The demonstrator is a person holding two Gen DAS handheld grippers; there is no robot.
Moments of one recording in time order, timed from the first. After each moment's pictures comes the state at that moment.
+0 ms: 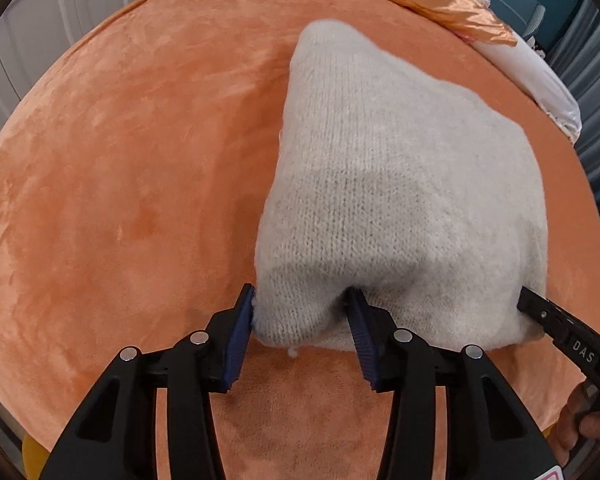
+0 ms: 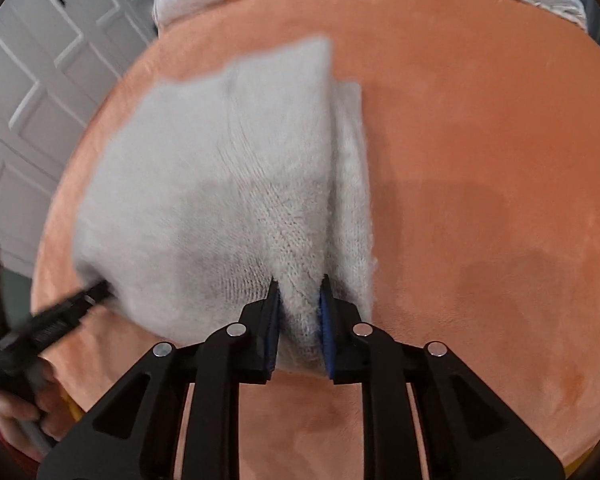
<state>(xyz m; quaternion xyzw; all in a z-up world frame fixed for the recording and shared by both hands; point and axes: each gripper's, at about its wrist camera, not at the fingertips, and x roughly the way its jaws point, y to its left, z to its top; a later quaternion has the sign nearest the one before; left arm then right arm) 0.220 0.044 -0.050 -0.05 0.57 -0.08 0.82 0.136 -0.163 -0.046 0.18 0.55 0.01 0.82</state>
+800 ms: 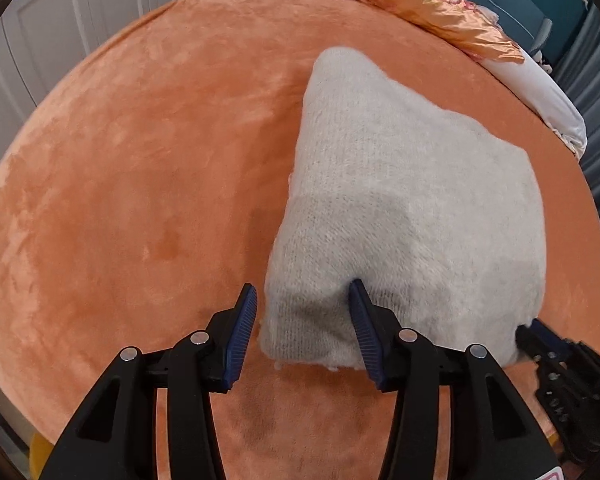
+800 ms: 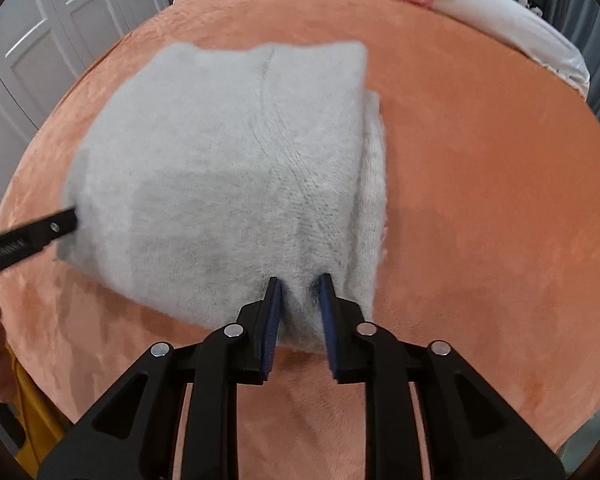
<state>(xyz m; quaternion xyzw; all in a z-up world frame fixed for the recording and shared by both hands) 0.226 0.050 -0.028 -0.05 0.54 -0.07 0.83 0.120 -0.124 -0.013 0.05 0.53 -0.02 0.84</state>
